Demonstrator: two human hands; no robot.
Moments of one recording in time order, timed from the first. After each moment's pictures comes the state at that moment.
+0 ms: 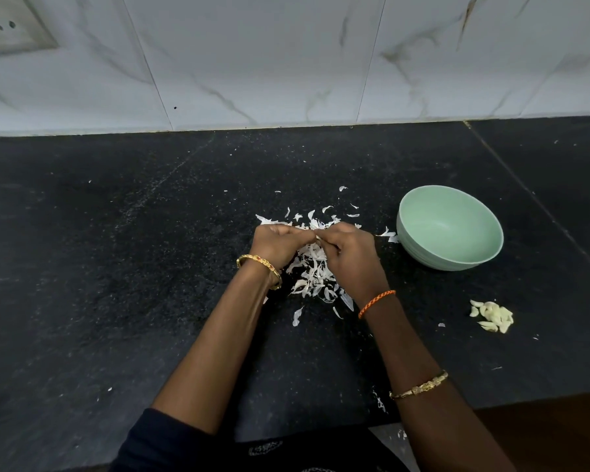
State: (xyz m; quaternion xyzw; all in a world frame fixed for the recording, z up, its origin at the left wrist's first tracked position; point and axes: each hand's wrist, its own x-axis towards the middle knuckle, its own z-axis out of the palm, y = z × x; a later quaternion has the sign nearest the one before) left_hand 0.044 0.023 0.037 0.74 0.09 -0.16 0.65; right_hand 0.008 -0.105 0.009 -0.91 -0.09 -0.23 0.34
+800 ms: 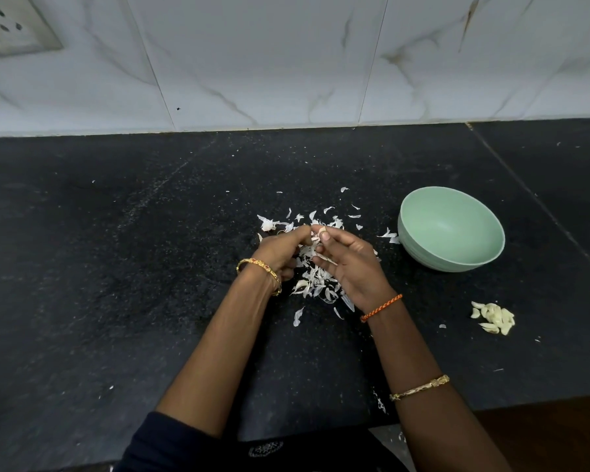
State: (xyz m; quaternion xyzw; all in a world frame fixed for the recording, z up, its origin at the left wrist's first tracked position) left_hand 0.047 0.023 0.030 0.68 0.15 -0.28 0.66; right_hand -0.001 -0.098 0.016 -0.55 0.12 0.02 0.82
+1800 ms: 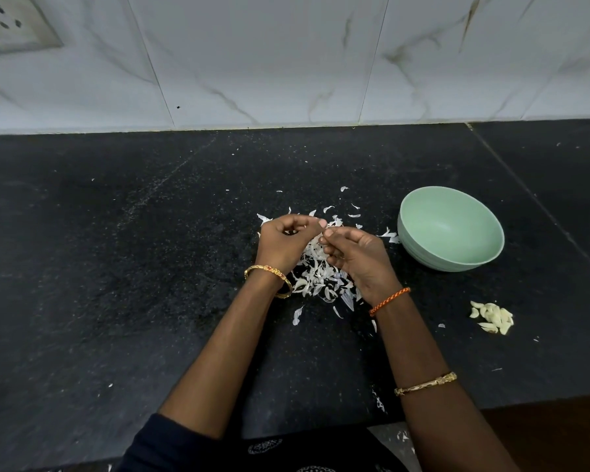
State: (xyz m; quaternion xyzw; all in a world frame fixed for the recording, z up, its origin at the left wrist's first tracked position) left_hand 0.040 0.017 0.026 0.73 0.00 -0.06 0.68; right_hand 0.003 -0.109 0.022 -0.62 0.18 0.00 0.77
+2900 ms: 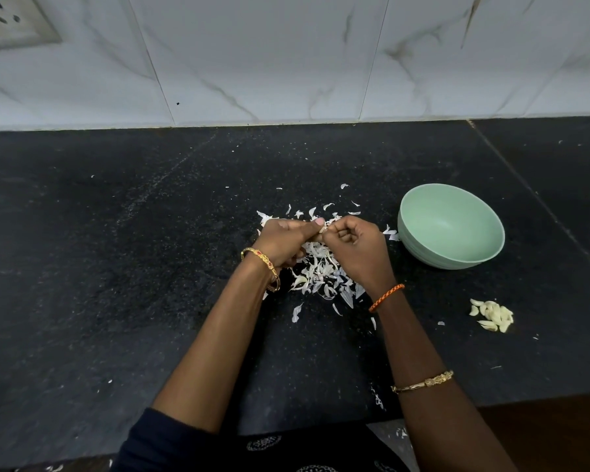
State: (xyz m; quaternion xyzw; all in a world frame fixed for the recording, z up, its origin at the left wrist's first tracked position) left_hand 0.045 0.023 0.040 0.72 0.05 -0.22 0.66; right_hand 0.007 -0.110 0.018 -0.81 0.08 -0.12 0.57
